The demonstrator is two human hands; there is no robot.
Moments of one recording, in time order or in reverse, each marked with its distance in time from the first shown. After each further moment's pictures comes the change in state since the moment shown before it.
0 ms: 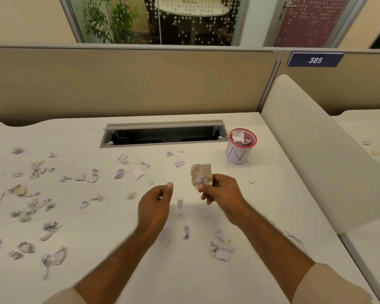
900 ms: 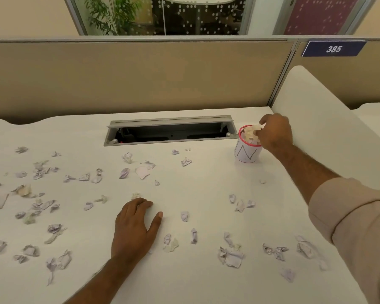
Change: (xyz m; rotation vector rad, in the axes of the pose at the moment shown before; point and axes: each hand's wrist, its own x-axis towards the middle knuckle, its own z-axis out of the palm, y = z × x) left_hand 0.012 -0.089 -0.051 0.719 0.074 0.434; right_hand 0.145 -0.077 -0.110 -1.201 0.576 -0.204
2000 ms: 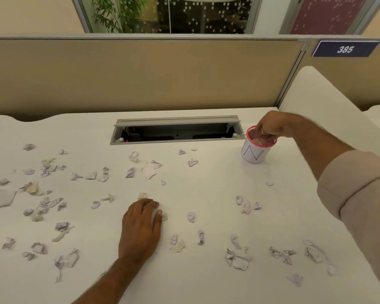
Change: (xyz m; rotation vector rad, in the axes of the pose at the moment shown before) left_hand -0.002 0.003 -0.003 -0.003 -0.011 -0.026; right_hand 0.036 -0.031 -0.028 0.194 -0.723 0.135
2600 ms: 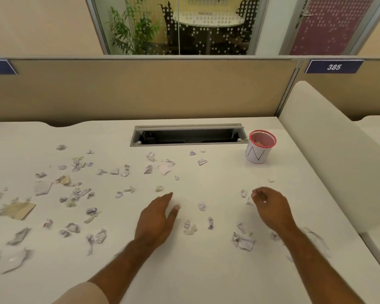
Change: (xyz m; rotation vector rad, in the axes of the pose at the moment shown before) left_hand -0.016 0.007 -0.032 -0.097 -0.204 -0.031; right_hand -0.166 0.093 0.182 0.216 0.483 -0.235
